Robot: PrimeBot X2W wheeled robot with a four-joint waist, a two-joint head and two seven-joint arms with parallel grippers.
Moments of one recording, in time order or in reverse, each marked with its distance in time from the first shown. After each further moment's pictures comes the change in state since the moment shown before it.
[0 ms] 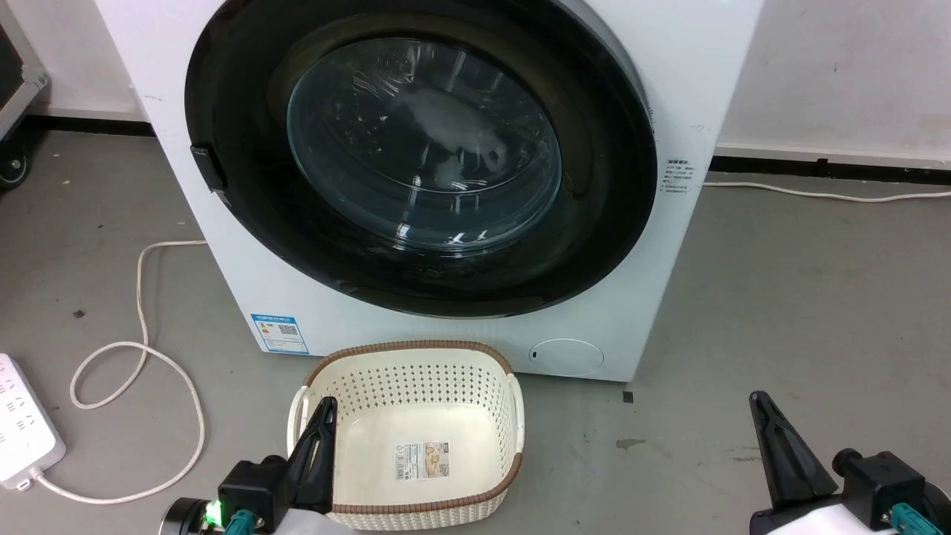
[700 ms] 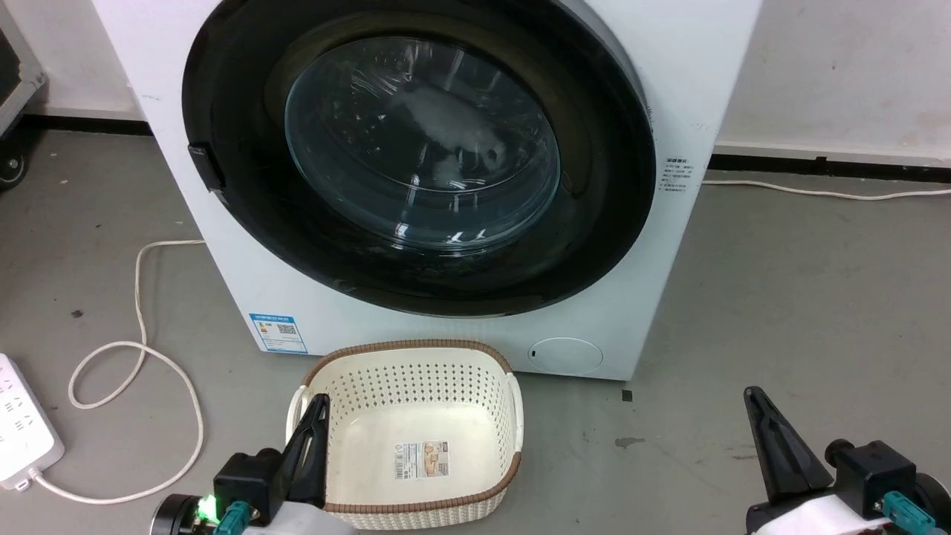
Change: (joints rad) left arm -0.003 -0.001 0.019 -0.021 0.018 0.010 0.048; right arm -0.012 0.001 0.006 -0.012 -0.014 0.000 0.043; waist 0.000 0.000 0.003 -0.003
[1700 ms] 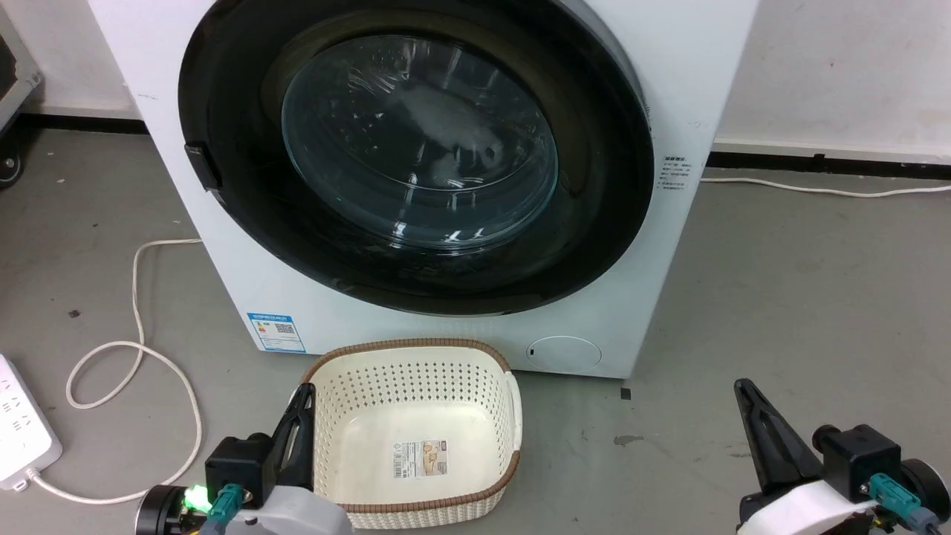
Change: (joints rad) left arm -0.015 -0.001 0.025 -0.031 0.025 0.024 0.063; right arm -0.023 0.003 0.011 -0.014 -0.020 0.000 0.062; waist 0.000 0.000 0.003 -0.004
